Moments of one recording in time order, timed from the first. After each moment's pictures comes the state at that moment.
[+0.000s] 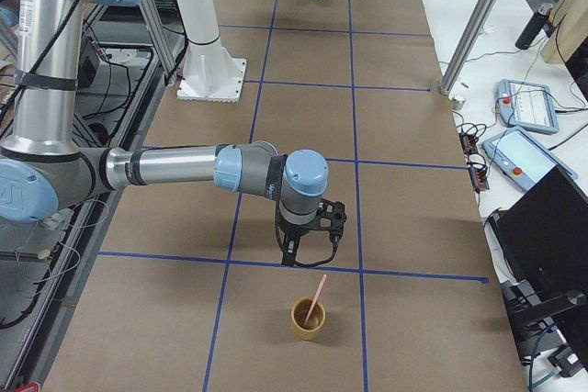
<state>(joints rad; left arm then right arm) -1.56 -1.55 -1.65 -1.61 -2.28 0.09 1.59 -1.75 1.86 -1.82 2.31 -0.01</state>
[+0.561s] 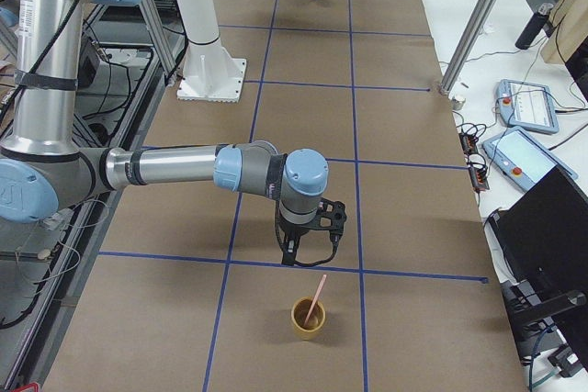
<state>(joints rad) -1.55 -1.56 -1.66 -1.61 -2.29 0.06 1.59 -1.75 1.86 -1.82 2.31 -0.01</state>
